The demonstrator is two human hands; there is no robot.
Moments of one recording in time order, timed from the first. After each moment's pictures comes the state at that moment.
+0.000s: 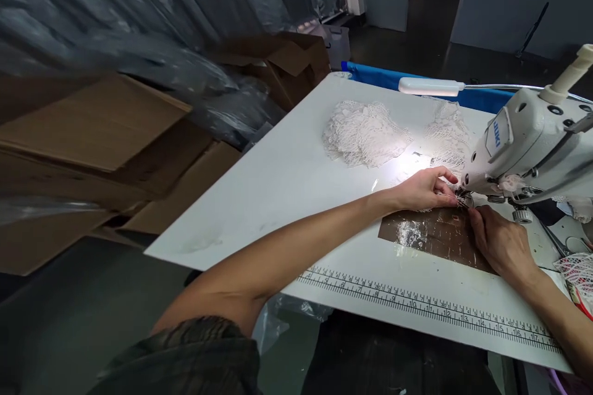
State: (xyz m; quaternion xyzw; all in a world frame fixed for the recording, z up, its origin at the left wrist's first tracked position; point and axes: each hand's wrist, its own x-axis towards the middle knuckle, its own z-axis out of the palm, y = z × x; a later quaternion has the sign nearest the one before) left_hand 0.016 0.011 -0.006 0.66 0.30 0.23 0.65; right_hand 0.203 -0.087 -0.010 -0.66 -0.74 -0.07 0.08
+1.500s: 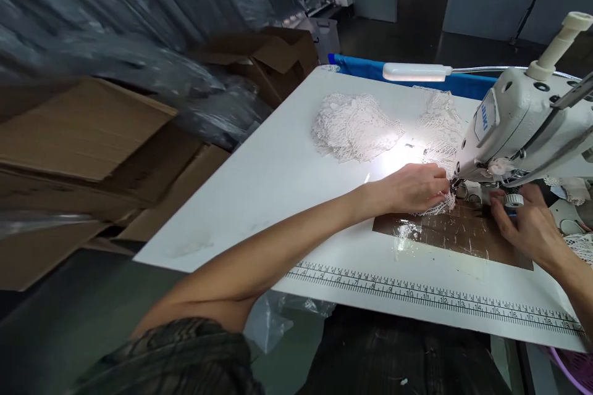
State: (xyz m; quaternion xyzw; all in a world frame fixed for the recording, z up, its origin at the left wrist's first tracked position) left_hand 0.006 0.002 0.013 0.97 0.20 0.11 0.05; right_hand 0.252 -0.085 0.005 -0.60 -0.77 -0.08 0.19
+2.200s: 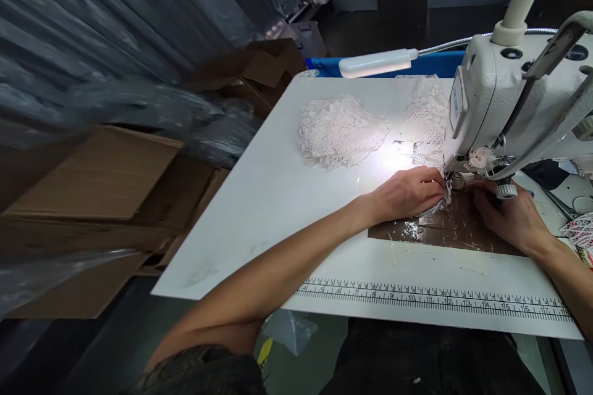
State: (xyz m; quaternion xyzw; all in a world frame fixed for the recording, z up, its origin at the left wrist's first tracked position) left_hand 0.010 0.004 -0.014 0.97 0.13 0.20 0.08; right_hand 0.228 -0.082 -0.010 -0.61 -0.73 0.10 0.29
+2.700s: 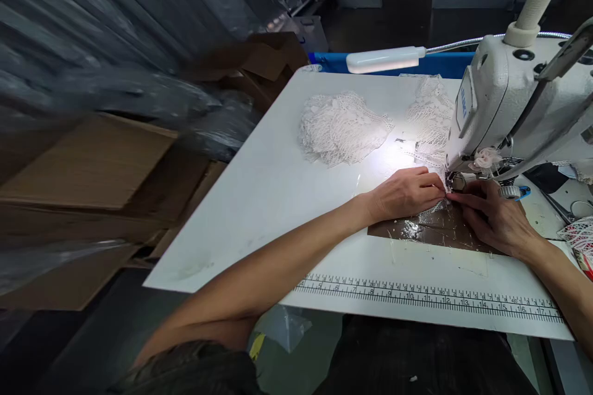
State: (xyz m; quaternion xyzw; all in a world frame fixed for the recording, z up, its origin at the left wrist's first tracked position) left_hand 0.008 0.005 -0.019 0.97 0.10 0.21 0.01; right_hand 0.226 -0.087 -0.020 -0.51 -0.83 0.01 0.22
